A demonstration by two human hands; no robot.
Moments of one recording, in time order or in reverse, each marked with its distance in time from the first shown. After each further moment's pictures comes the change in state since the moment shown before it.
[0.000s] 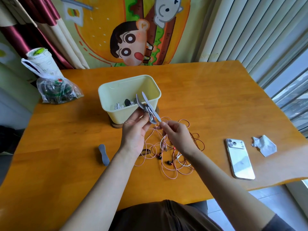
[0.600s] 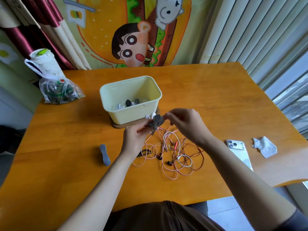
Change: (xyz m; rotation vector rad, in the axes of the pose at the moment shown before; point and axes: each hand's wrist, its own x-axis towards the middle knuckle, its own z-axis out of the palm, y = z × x) left_hand -0.002 -0.017 -0.031 0.718 -0.114 0.262; right_hand 0.006 -0.039 -0.037 -0.313 -0.029 -0.189
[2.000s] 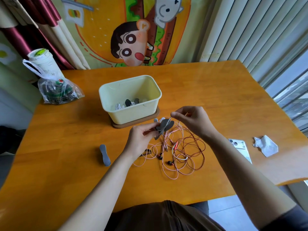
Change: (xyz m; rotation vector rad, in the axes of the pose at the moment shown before) left_hand 0.003 -0.005 0.004 0.067 -0.173 -0.140; right_hand 0.010 0.024 -0.010 0.082 0.039 0.080
